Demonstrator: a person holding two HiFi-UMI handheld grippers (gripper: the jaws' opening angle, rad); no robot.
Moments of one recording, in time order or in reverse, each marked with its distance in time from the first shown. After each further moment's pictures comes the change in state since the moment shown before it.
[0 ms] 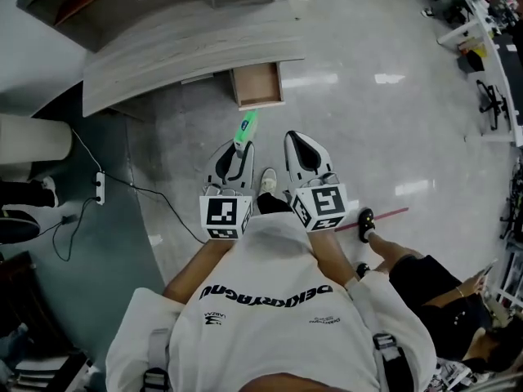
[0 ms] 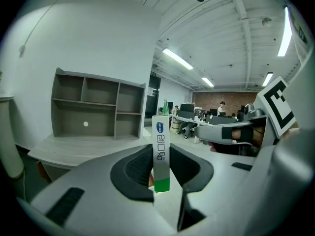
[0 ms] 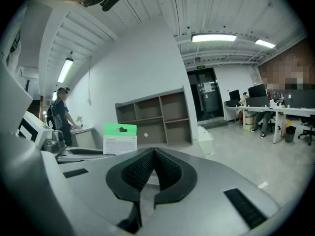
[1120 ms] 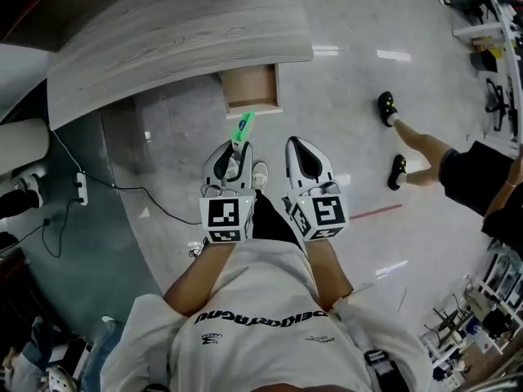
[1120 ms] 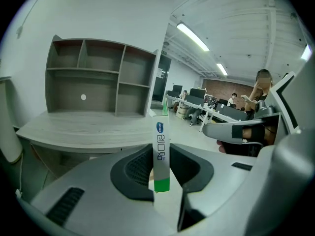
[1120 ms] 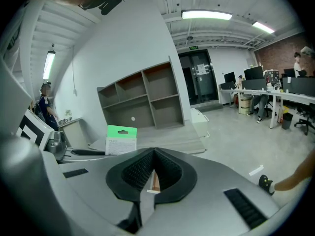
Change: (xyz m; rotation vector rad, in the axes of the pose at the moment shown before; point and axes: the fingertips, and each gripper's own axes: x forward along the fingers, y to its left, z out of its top) left arm 0.157 0.059 -0.105 -0.095 0.214 0.053; right arm 0.135 -0.096 -0.095 0.086 0.175 -0.038
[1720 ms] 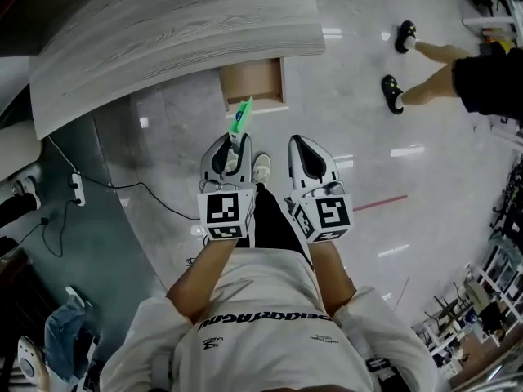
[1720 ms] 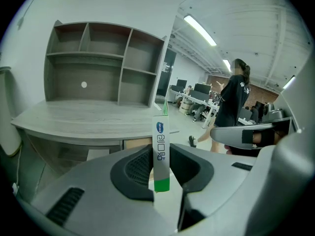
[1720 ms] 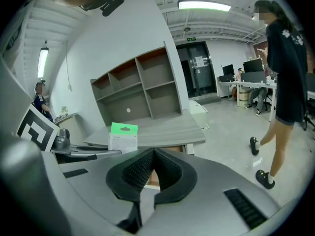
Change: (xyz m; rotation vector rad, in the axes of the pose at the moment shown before) left arm 0.061 0.032 -0.041 -0.045 0.064 0.019; right arm 0.052 -0.024 -0.049 0.026 0.070 -0.015
